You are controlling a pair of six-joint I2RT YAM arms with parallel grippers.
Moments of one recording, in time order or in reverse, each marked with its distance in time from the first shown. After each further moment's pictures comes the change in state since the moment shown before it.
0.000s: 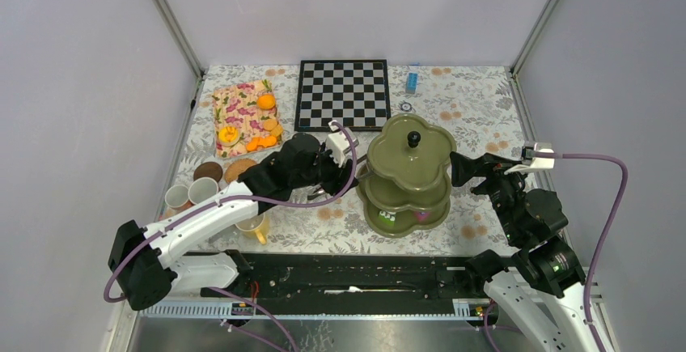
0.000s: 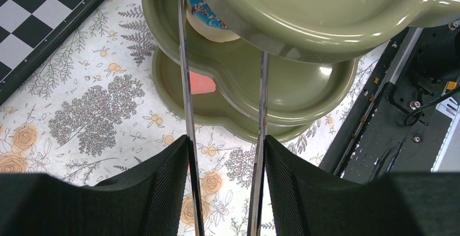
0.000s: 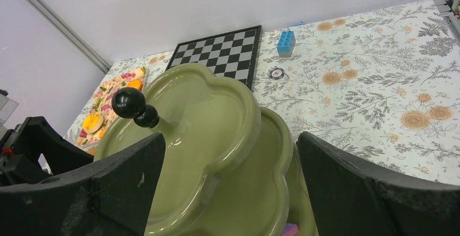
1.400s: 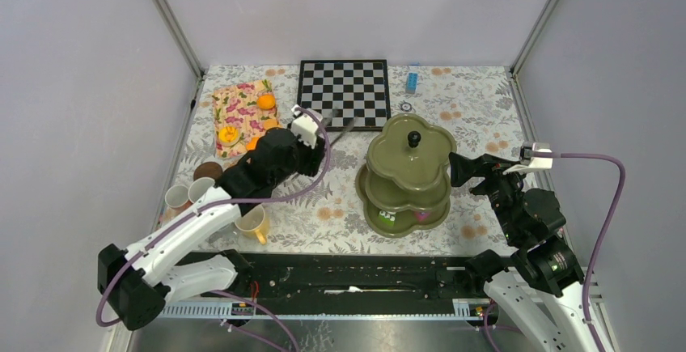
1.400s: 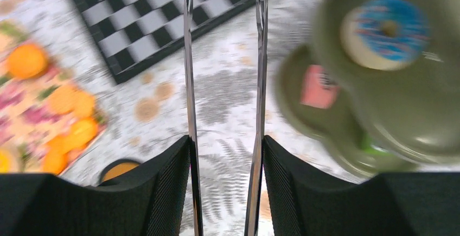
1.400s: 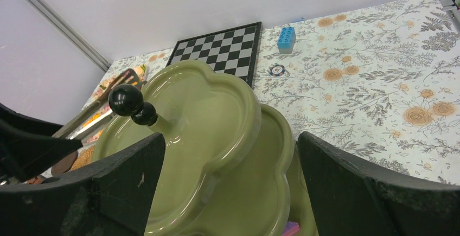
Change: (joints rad) left arm 0.103 -0.137 -0.012 -0.059 -0.277 0.021; right arm 0.000 -0.001 -0.012 0.000 -0.002 0.011
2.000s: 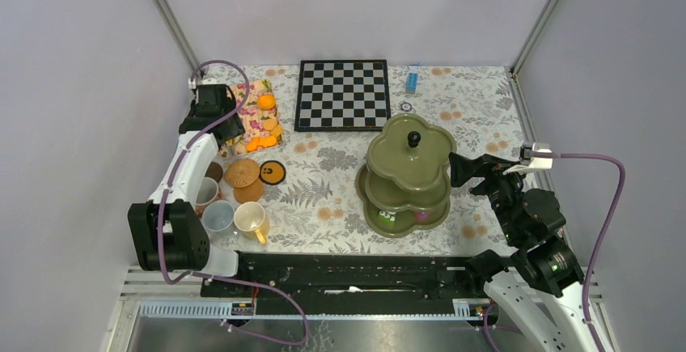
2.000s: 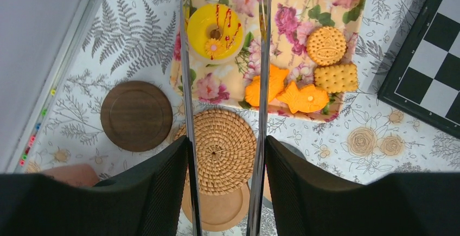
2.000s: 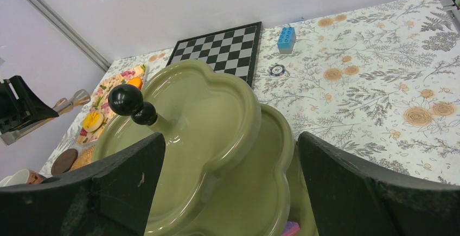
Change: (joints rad) left arm 0.750 0.388 0.270 -0.250 -0.192 -0.286; right arm 0.000 -0.002 -0.002 0.000 0.000 0.000
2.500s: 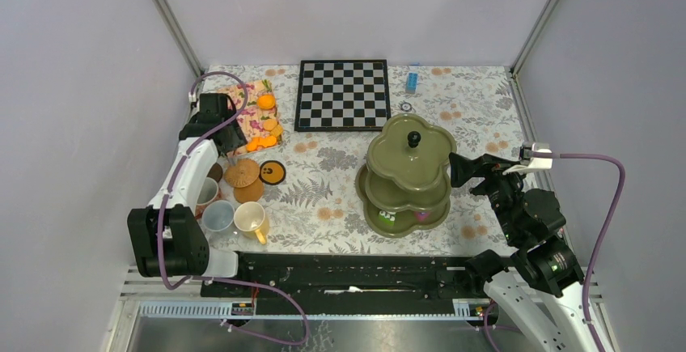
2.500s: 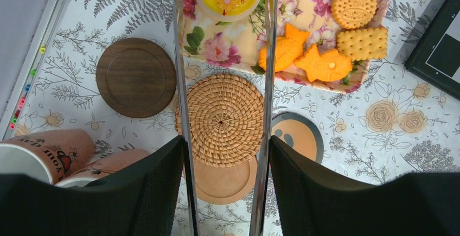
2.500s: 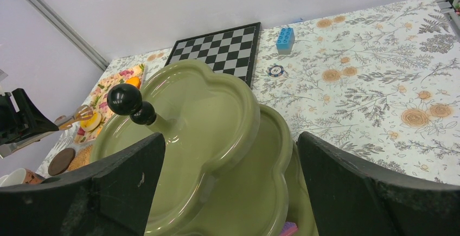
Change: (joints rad) left arm 0.023 -0.037 -0.068 -0.082 0.018 -0.066; right arm 0.000 0.000 0.000 0.000 0.000 -0.011
